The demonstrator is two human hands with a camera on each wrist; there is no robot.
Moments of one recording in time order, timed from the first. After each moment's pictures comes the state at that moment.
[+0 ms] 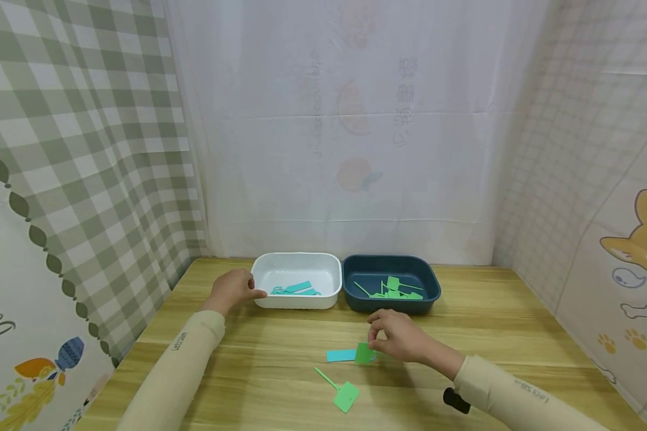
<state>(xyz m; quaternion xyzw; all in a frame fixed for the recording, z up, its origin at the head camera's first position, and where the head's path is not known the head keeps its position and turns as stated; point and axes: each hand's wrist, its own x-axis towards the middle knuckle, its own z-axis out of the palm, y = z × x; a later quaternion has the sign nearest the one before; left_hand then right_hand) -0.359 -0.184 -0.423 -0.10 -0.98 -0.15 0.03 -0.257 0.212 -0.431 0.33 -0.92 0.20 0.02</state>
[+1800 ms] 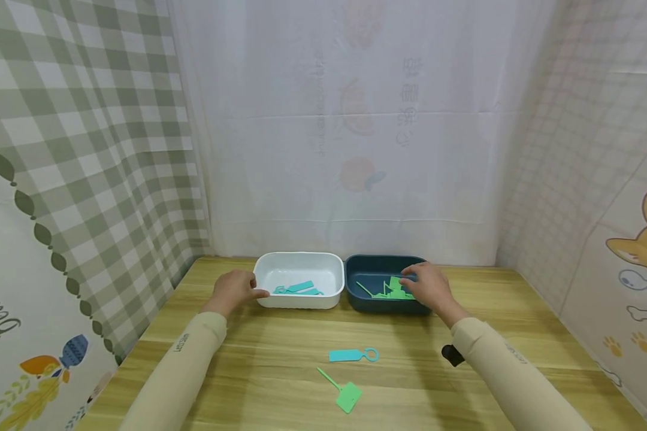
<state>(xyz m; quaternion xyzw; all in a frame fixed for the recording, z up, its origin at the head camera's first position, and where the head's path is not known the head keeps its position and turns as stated) -0.359 -0.186 -0.428 -0.11 -0.98 -0.12 0.05 -0.339 0.266 -0.414 0.10 -0.97 0.20 0.12</state>
